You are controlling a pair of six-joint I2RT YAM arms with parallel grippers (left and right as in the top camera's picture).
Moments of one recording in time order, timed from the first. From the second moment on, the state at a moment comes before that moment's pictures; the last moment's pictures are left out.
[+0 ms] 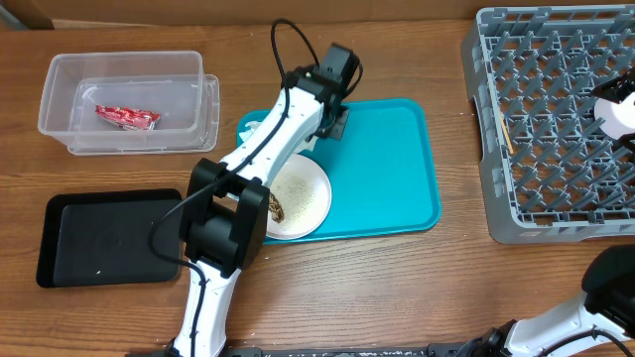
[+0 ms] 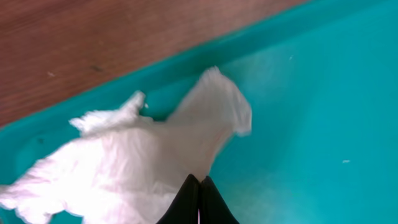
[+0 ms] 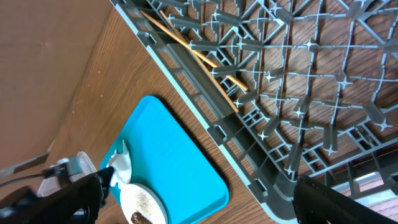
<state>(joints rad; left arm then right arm) -0.49 2.26 1.98 -0.97 -0.16 -0.20 -0.64 1.88 2.13 -1.58 -0.53 0.20</state>
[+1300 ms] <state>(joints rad) 0.10 2.26 2.66 -1.47 -0.38 -0.72 -0.64 1.88 2.13 -1.58 -0.53 0.20</state>
